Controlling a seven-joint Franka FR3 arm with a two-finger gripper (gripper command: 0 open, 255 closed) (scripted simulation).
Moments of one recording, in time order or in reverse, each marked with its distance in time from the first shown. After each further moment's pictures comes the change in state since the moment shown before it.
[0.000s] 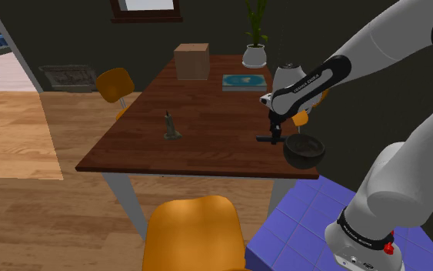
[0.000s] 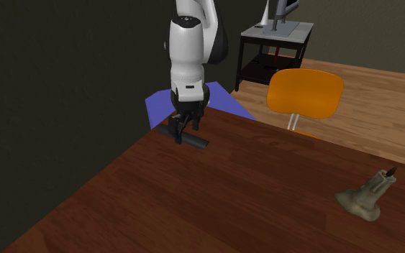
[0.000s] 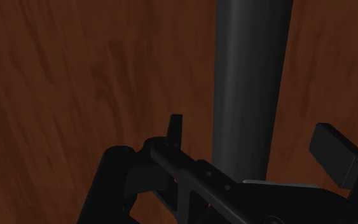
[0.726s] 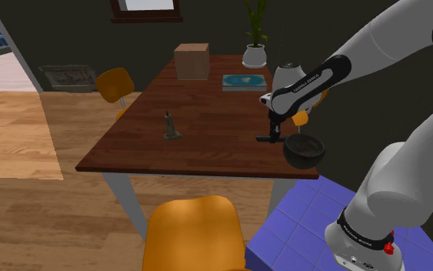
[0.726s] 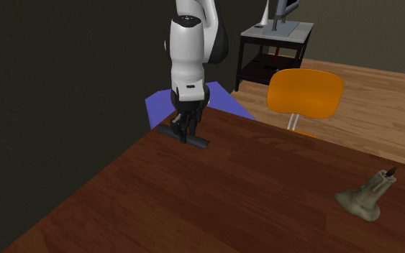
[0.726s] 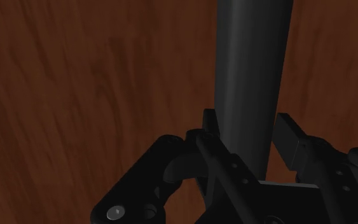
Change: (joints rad) arm 0.002 -0.002 0.002 0.002 0.002 -0.004 -0.001
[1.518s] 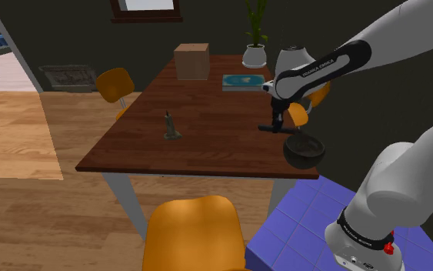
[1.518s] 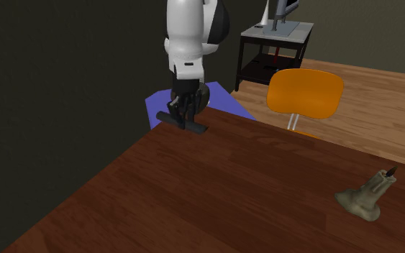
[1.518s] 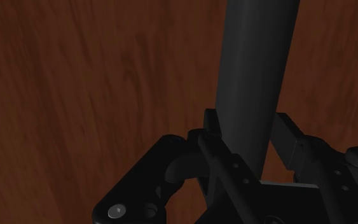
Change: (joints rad) arm -0.012 -0.122 0.022 0.055 -0.028 -0.175 0.018
